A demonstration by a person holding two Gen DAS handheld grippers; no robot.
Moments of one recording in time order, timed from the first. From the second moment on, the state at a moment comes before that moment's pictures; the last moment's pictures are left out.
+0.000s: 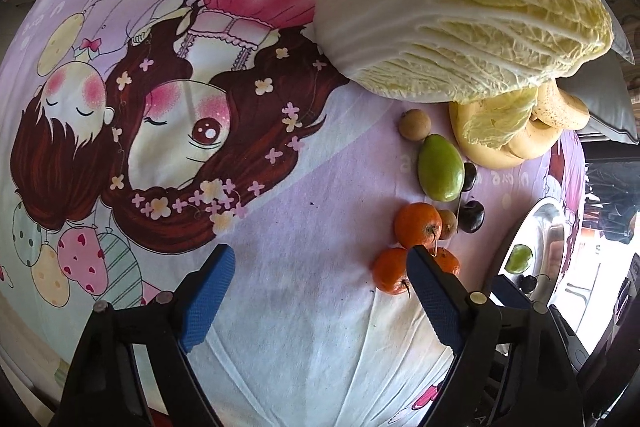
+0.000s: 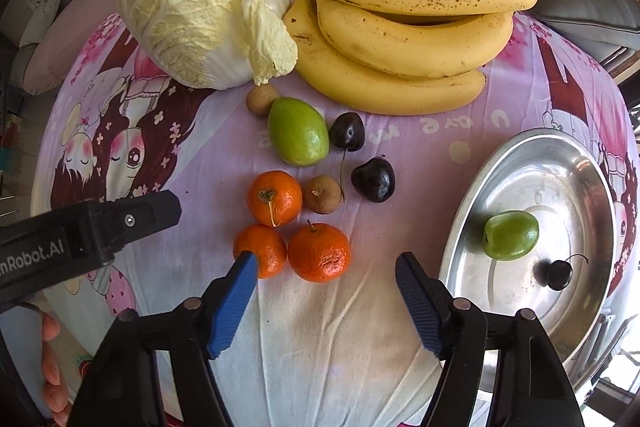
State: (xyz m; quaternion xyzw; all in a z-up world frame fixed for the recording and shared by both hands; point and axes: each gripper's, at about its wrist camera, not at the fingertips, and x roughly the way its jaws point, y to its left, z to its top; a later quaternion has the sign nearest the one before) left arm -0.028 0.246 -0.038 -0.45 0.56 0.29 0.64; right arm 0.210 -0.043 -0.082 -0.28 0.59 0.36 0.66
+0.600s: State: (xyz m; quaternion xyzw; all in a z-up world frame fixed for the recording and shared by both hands) left arm 0.029 0.204 -0.094 -0.46 0.59 0.26 0.62; right arm 0.211 -0.032 -0.115 -0.28 0.61 0.37 0.64
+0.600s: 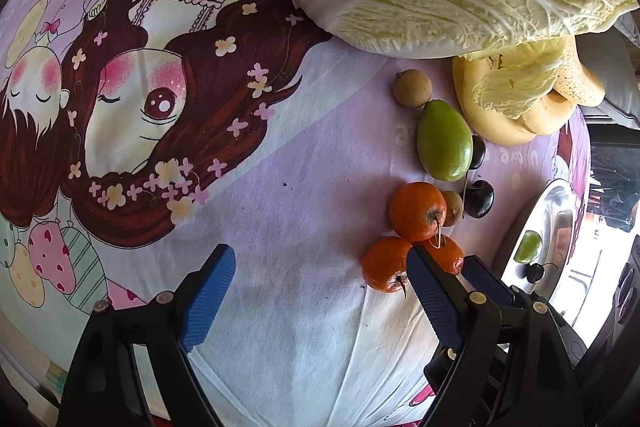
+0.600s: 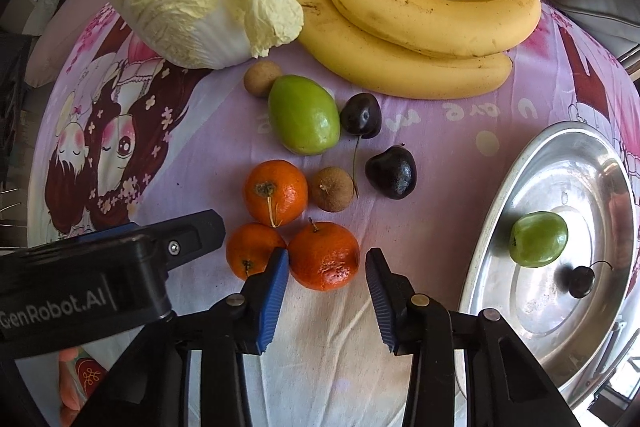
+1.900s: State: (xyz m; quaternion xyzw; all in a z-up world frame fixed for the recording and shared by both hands) left arm 0.104 0.128 -0.120 -0.44 0.61 0.23 0.62; right arm 0.239 -0.070 -0.120 -0.26 0.62 0.38 0.63
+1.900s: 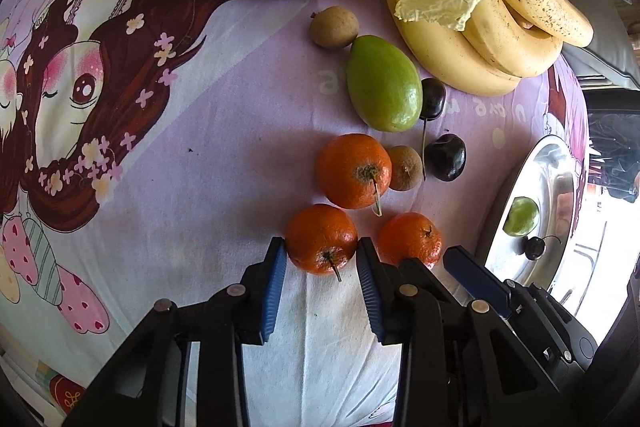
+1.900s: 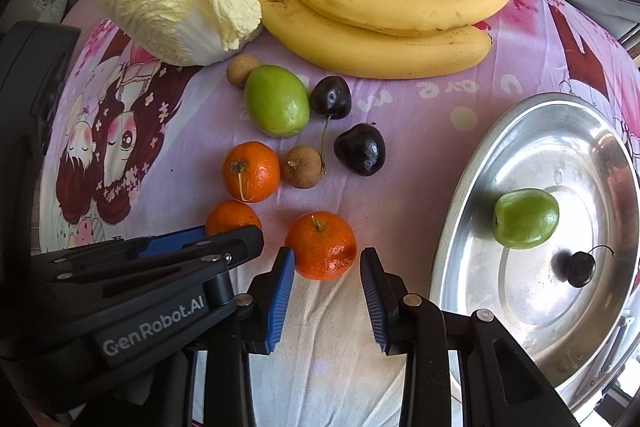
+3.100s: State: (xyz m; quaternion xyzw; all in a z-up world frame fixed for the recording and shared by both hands) left arm 0.144 0.132 -0.173 -0.46 0.60 0.24 0.60; right arm 0.232 -0.033 -0.141 -0.27 0.63 0.37 0.63
